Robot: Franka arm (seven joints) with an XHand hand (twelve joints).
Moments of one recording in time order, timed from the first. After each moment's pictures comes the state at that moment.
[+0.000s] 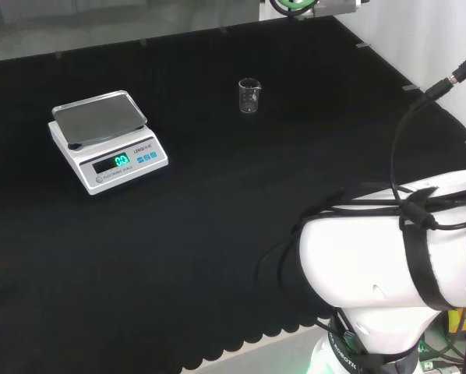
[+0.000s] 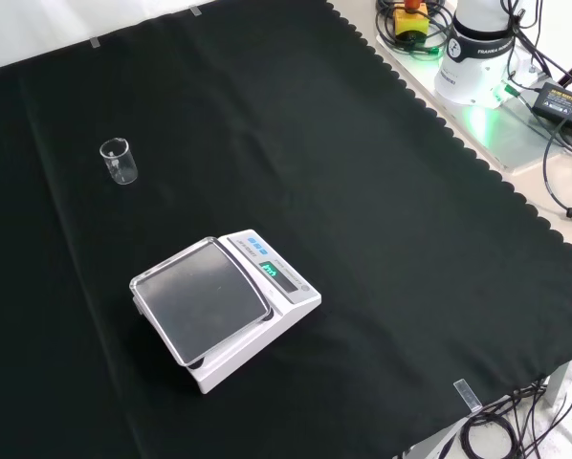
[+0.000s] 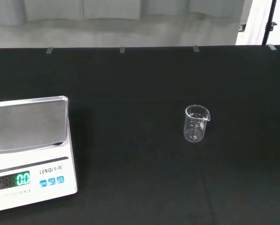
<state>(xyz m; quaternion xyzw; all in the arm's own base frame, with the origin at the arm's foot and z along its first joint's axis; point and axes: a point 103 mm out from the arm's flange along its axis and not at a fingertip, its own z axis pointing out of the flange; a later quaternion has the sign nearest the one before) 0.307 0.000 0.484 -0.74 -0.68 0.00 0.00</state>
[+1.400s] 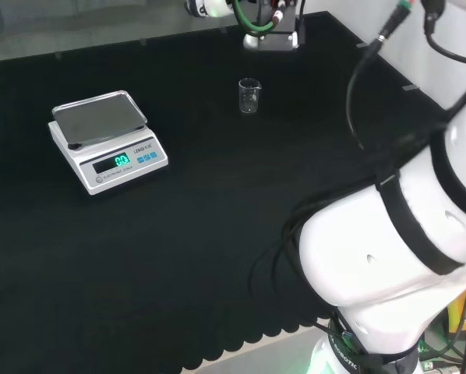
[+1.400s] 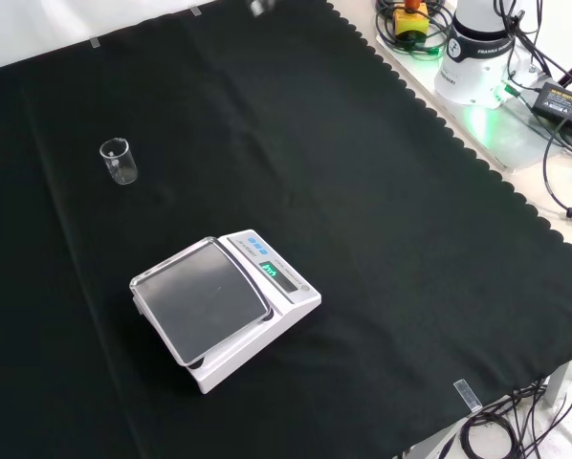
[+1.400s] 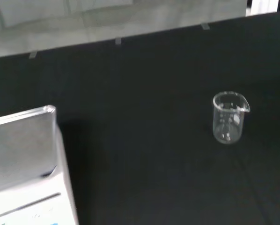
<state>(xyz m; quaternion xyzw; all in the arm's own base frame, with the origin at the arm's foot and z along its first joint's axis) 0.446 0.001 0.368 -0.76 -0.64 -0.04 0.04</state>
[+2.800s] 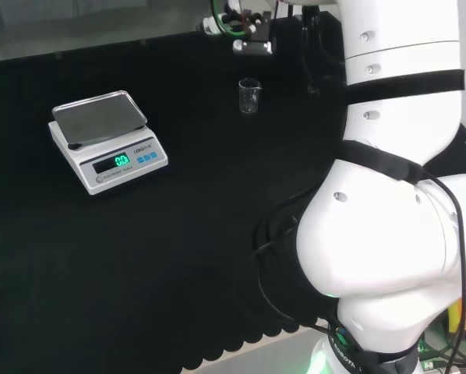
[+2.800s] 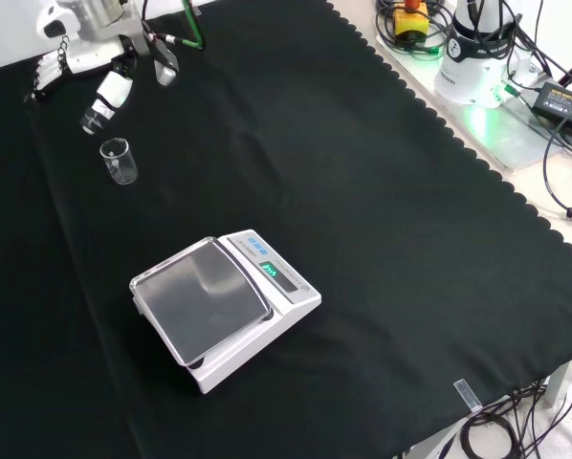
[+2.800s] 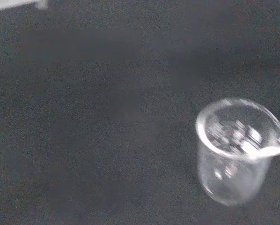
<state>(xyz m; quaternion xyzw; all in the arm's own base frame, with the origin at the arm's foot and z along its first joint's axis) 0.685 -0.090 0.207 -0.79 -0.60 0.00 0.10</state>
